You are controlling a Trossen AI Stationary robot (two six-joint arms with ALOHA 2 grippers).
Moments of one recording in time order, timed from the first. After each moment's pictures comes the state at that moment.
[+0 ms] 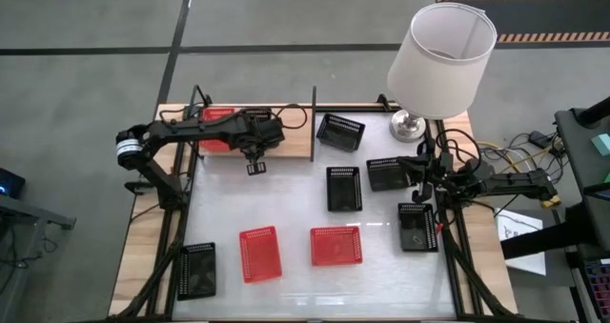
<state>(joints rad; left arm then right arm) 0.34 1.58 1.22 -1.03 -0.32 0.15 0.05 0.05 0.04 0.29 0.29 -0.01</state>
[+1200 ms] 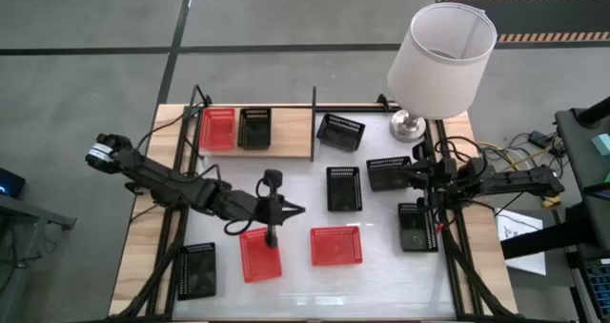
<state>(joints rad) -0.37 1.34 0.98 0.04 -0.43 0.25 0.05 0.17 0.04 0.51 0.07 -0.05</state>
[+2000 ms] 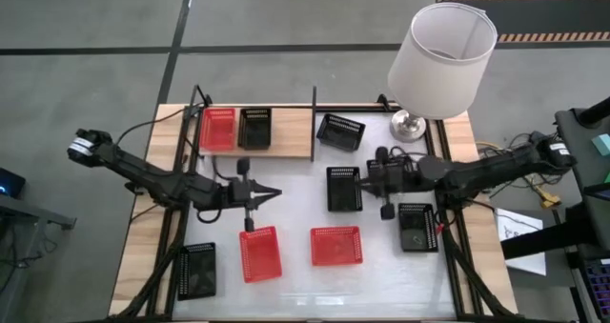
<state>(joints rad) -0.37 1.04 0.63 0.37 -0.51 0.12 0.13 0.97 0.47 0.48 0.05 -0.16</state>
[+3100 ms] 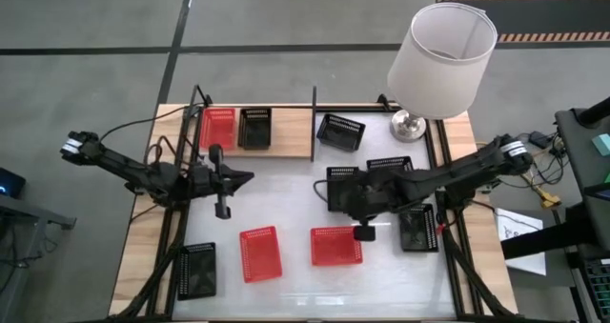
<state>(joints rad) -0.37 0.69 0.43 0.50 -0.53 0.16 0.29 1.52 1.20 -0.75 0.20 0.21</state>
